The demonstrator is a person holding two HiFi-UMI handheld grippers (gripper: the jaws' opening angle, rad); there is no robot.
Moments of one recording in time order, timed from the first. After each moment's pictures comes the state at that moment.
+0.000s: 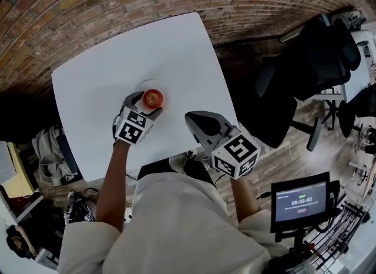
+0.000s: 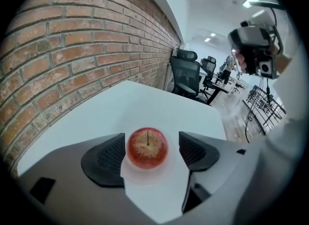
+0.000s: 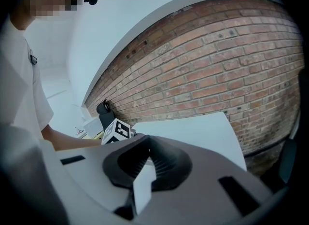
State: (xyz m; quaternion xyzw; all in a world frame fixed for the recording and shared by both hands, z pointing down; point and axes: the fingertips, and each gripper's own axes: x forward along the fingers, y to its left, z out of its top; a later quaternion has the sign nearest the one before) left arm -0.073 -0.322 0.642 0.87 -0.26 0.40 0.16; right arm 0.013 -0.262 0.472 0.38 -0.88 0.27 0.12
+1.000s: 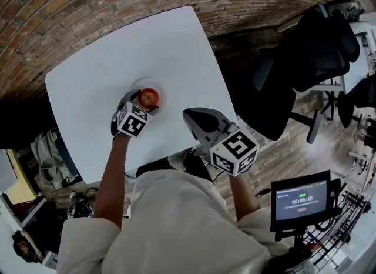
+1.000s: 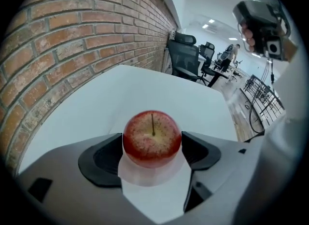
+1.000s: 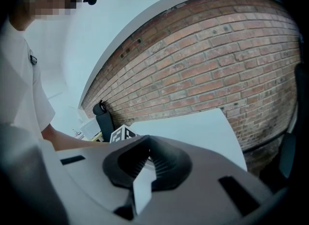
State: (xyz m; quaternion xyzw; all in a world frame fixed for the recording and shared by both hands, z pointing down) left arm -0.066 -0.328 0.693 0.84 -0.22 0.47 0.16; right arm 0.027 -0.275 0.485 0.40 -0.86 0.29 0.12
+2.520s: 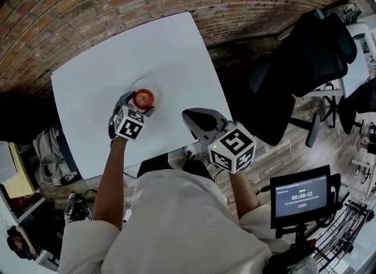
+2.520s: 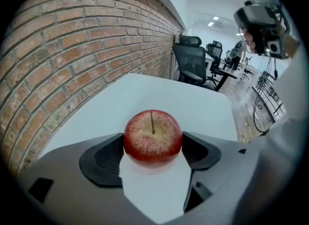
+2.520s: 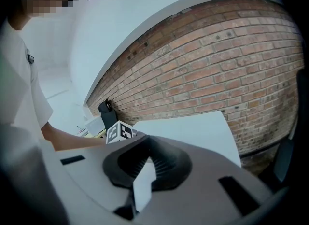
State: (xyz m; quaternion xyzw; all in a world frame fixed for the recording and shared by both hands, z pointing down) left arm -0.082 -0.313 0.658 0.83 -0.29 0.46 0.12; right arm 0.034 -0.240 0.471 0.38 -0.88 0.27 0.12
